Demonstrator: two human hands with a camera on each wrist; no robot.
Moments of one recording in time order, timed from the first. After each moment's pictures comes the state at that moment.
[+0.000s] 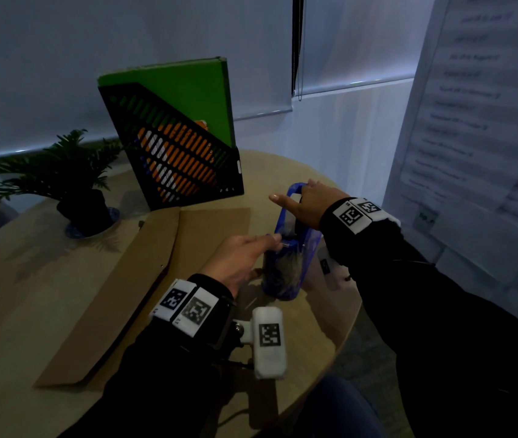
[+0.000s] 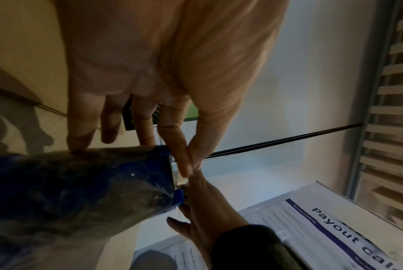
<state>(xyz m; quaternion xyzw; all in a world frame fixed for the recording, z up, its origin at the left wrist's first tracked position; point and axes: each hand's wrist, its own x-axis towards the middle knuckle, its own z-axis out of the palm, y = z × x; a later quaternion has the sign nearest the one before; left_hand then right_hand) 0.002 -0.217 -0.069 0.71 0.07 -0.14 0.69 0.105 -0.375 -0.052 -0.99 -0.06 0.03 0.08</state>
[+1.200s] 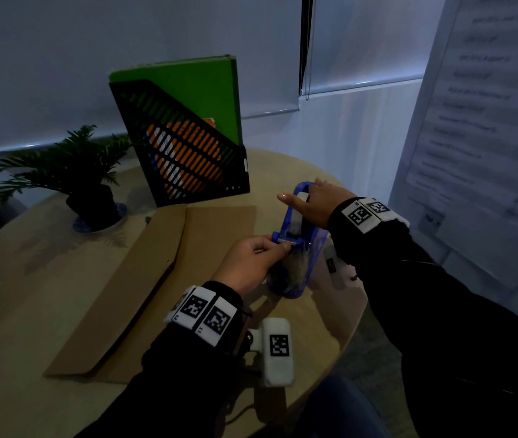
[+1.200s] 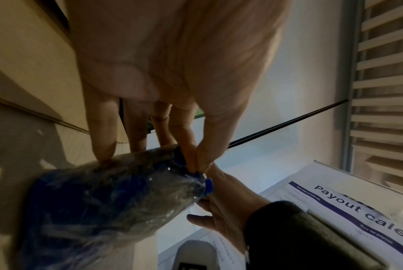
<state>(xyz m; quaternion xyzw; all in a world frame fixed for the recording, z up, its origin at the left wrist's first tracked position) -0.006 -0.218 -0.081 0.74 0.03 -0.09 0.66 0.107 -0.376 -0.054 -0.99 -0.06 0.03 0.08</state>
